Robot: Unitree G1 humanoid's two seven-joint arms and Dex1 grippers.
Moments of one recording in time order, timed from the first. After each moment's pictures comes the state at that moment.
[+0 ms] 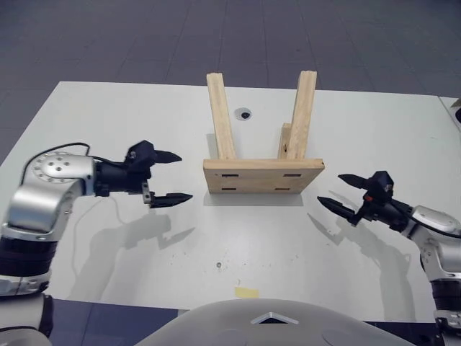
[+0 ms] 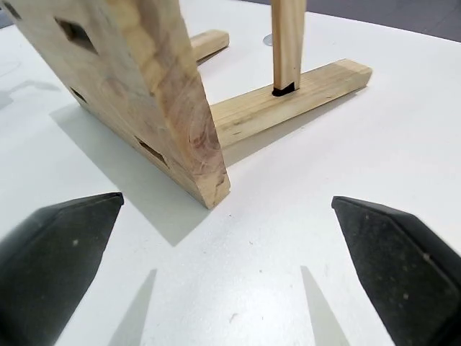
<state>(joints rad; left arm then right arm) -0.25 0.81 -0.12 -0.12 -0.36 0.42 -1.16 0.02 -0.68 -0.11 0.13 0.38 0.18 1.02</state>
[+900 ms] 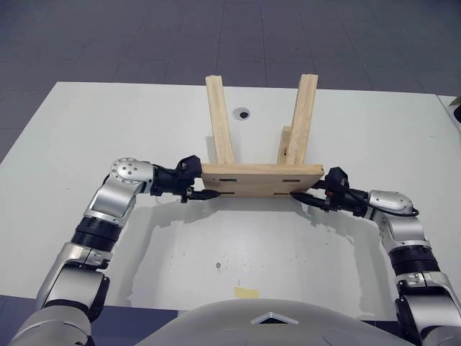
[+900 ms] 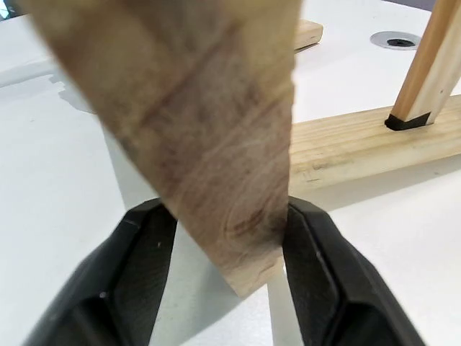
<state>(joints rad) -0.33 0.62 -0.27 0.12 -0.22 0.27 -1.22 -0.14 -0.57 0.02 0.32 0.30 0.12 1.19</state>
